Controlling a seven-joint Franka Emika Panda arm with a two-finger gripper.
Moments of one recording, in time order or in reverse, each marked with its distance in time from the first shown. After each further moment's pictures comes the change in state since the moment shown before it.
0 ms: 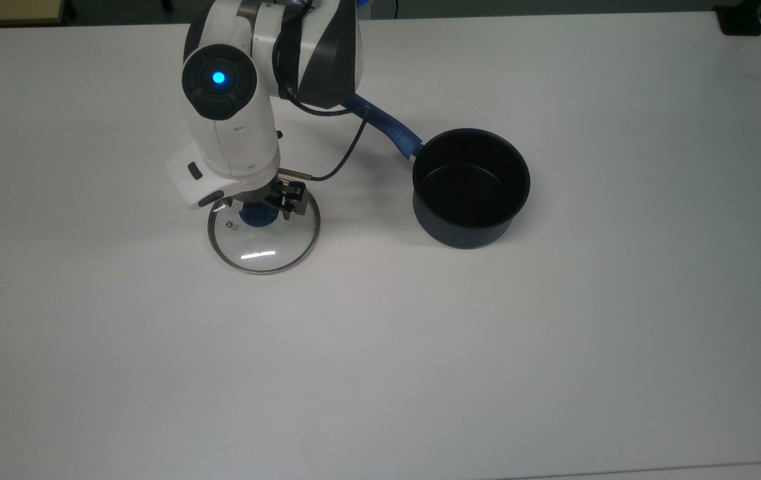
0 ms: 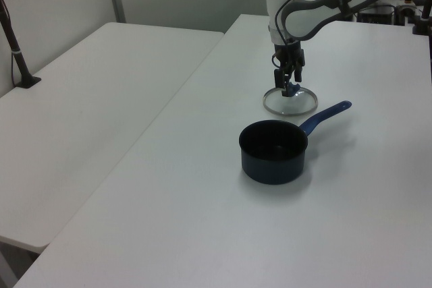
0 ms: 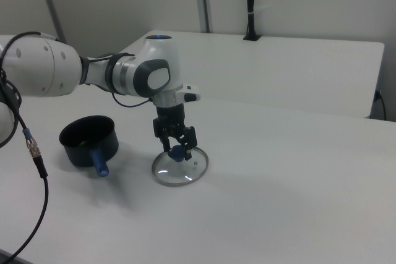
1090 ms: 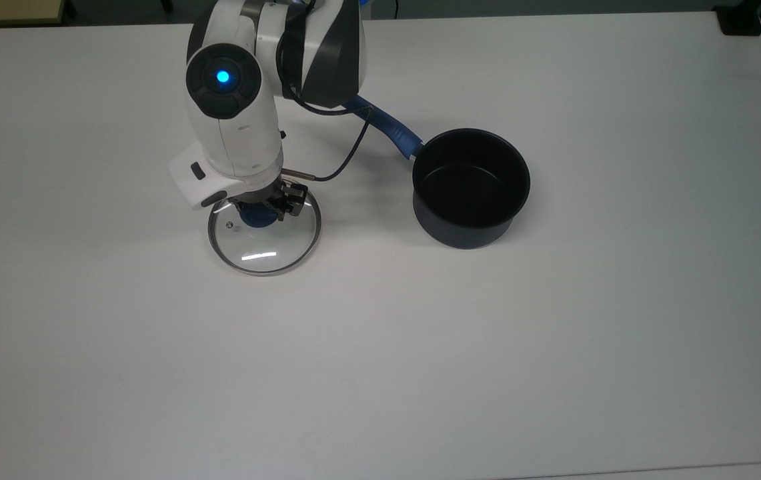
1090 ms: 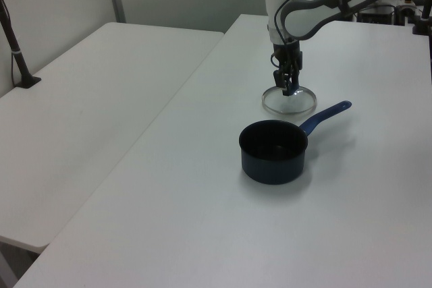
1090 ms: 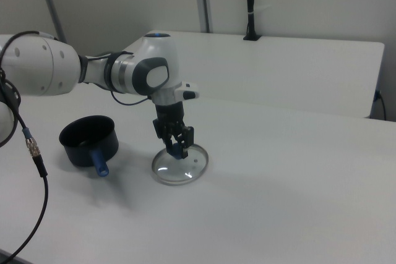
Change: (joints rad) arm 0.006 -0.002 0.000 0.012 0.000 -0.001 0.004
